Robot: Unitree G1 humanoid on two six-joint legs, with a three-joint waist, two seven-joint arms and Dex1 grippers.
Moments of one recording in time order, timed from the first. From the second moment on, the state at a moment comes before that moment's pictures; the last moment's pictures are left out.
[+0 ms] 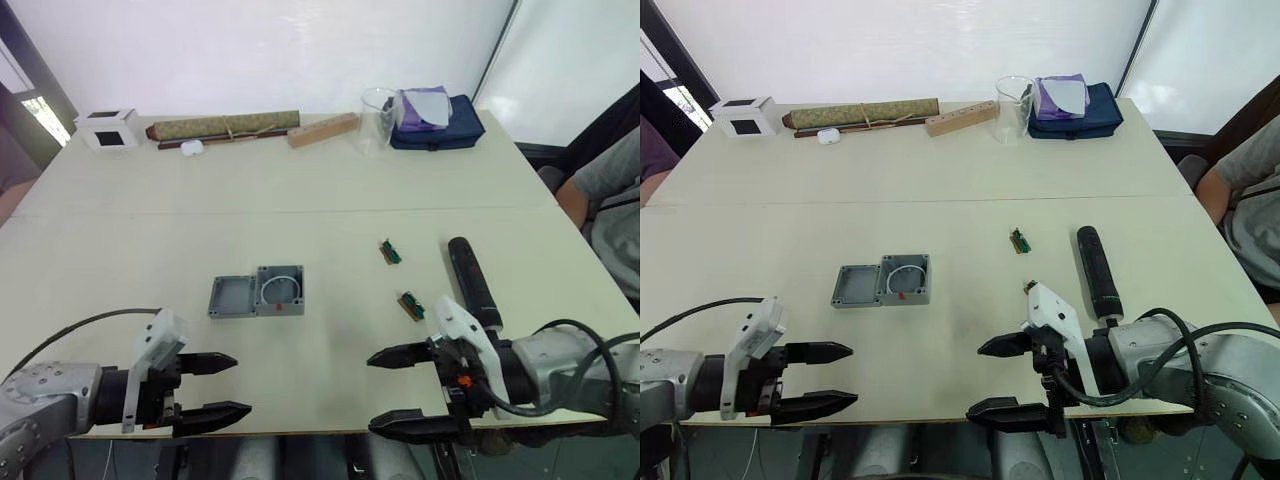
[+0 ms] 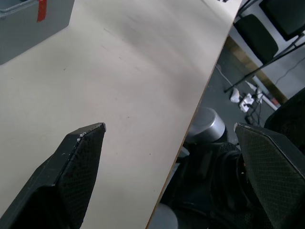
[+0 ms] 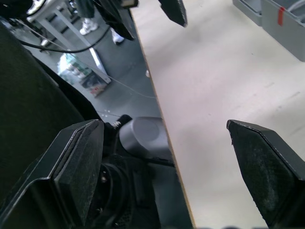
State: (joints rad) left arm 0.35 0.97 0.37 -0.68 -0.96 0.87 -0.97; right arm -0.08 -1.03 -0.06 -0.81 1.21 1.02 0.73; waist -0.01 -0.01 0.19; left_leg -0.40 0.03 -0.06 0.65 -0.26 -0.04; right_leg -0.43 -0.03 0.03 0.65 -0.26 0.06
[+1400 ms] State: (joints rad) left arm -0.79 1.01 -0.53 -0.30 -0.22 0.66 -1.33; right arm -0.31 -0.82 0.19 -0.74 0.88 0.94 0.56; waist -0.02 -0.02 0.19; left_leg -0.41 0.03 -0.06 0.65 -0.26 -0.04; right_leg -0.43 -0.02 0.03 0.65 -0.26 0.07
